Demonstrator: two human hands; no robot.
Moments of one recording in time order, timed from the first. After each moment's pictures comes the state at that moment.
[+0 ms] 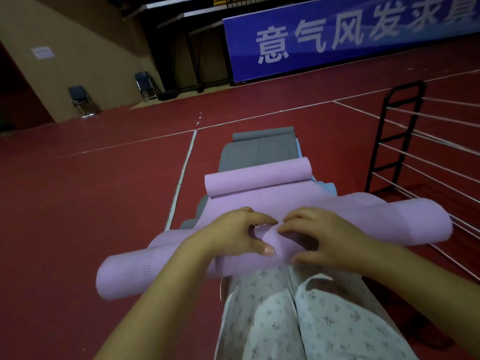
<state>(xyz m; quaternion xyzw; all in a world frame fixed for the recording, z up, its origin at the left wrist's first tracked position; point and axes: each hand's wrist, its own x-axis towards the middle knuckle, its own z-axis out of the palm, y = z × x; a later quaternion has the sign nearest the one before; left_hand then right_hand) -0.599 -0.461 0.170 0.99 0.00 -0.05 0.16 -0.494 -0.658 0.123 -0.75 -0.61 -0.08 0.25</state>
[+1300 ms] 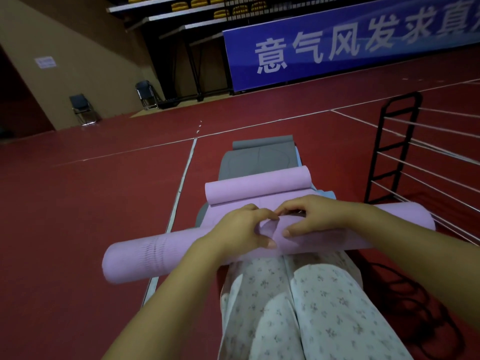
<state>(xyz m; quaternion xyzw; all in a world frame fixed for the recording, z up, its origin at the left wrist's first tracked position) -0.577 -0.459 0.167 0.99 0.00 0.02 0.12 -0.436 -0.622 0.151 -0.80 -0.52 0.16 0.24</state>
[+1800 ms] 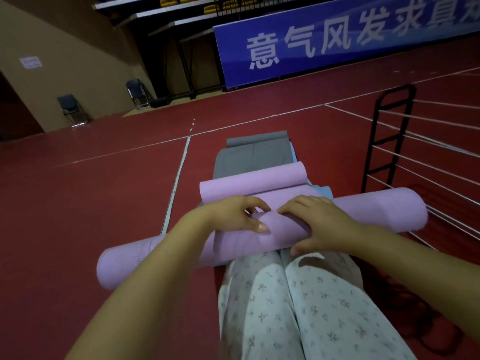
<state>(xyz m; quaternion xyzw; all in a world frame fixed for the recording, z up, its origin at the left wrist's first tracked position) -0.540 -0.433 0.186 0.97 0.02 -0.11 0.23 -0.448 -0.639 0.125 -0.83 -0.52 -0.05 0.16</state>
